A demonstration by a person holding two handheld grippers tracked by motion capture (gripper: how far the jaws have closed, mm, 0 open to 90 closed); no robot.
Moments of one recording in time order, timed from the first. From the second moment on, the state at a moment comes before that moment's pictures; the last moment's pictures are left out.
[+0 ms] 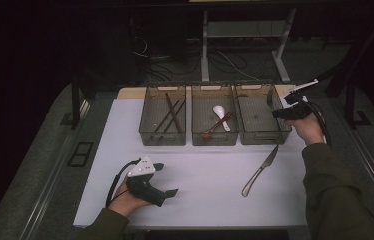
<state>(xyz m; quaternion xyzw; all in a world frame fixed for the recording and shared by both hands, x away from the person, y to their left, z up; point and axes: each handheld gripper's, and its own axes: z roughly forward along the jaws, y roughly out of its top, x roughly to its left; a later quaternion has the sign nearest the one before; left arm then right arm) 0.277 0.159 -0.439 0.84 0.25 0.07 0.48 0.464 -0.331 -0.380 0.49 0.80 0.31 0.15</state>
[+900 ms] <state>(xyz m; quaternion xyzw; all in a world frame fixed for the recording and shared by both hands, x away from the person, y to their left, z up) 0.277 0.159 -0.438 0.84 0.25 0.08 0.48 0.391 -0.312 -0.363 0.42 0.82 0.36 0.11</state>
